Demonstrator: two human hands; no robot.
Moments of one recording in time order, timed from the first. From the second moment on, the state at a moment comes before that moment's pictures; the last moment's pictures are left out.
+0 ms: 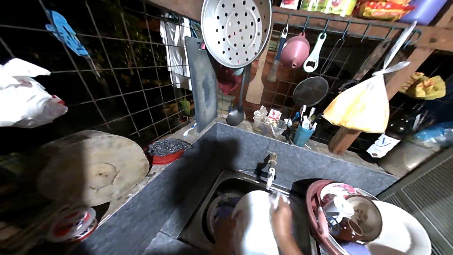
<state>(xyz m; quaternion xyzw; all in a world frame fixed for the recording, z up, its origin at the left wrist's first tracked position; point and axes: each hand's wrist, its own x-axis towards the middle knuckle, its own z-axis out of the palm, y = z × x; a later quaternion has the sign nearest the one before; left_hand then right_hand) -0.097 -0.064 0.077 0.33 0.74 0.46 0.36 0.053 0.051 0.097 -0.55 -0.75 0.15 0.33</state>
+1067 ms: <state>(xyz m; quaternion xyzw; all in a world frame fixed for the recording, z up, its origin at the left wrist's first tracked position) -0.105 -0.084 0.078 0.22 0.69 0.56 0.39 0.083 -0.003 0.052 -0.50 -0.78 0.23 0.29</state>
